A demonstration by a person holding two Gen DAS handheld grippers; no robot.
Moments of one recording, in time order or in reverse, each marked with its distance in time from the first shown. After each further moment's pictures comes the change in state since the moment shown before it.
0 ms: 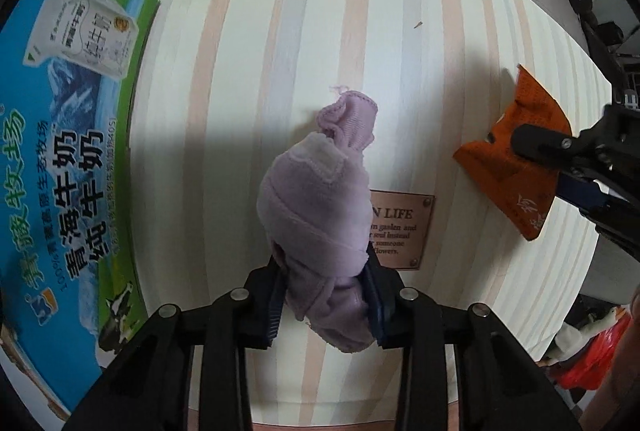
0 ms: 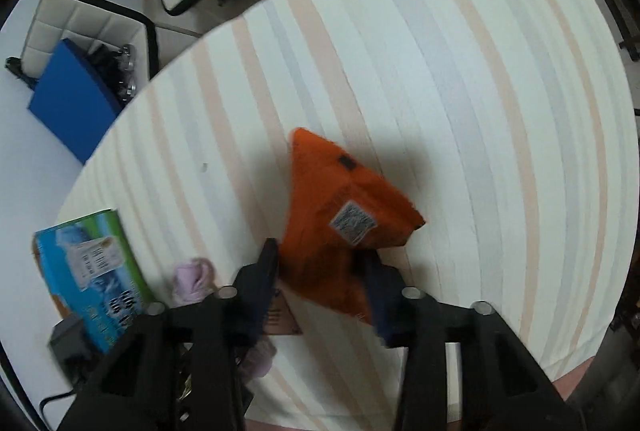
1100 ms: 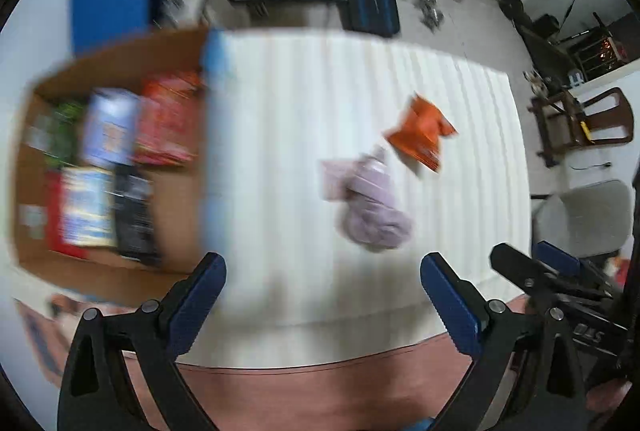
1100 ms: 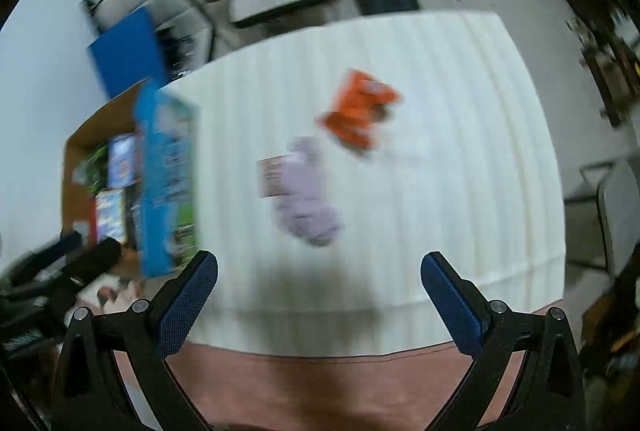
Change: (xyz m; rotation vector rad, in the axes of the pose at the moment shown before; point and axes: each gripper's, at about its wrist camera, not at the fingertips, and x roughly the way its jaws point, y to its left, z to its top) left arm -0.124 0.036 -0.084 0.149 -0.193 -0.114; right arm -0.130 -0.001 -0.194 -0.180 -0.238 -0.047
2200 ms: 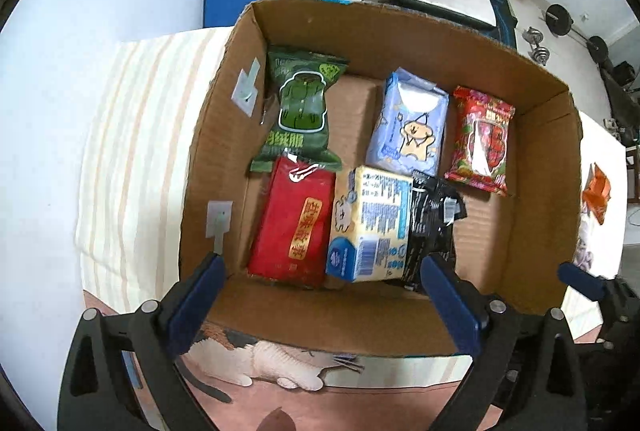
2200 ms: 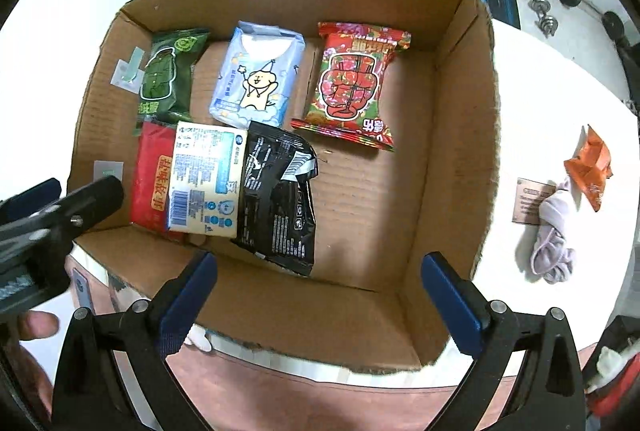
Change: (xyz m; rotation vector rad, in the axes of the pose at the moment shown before) left arm -0.053 0.298 -0.019 -0.166 -0.038 0.244; right arm 0.116 0.318 -0.028 -0.330 0.143 -0.041
